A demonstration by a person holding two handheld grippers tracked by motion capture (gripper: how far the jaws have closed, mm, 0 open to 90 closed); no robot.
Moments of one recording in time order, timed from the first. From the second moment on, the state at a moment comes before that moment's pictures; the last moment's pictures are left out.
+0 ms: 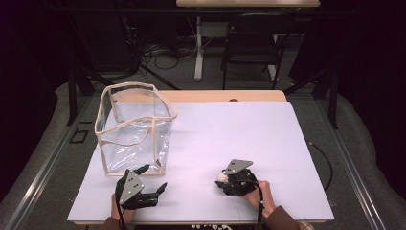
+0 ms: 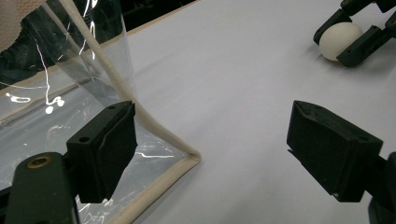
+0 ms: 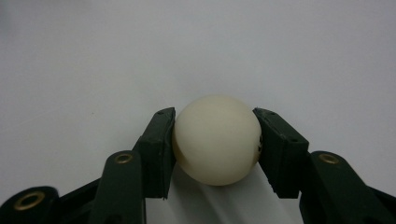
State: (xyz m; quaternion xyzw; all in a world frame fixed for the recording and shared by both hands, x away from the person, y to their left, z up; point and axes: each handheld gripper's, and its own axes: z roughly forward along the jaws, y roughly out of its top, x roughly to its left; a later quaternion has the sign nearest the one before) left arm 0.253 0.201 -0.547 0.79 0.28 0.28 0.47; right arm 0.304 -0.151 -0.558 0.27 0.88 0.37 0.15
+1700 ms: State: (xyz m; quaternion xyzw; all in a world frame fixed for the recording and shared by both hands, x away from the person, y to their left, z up) left arm 0.253 0.200 -0.548 0.79 0.28 0.28 0.47; right arm 0.299 -0.165 -0.521 0.26 0.85 0.41 0.20
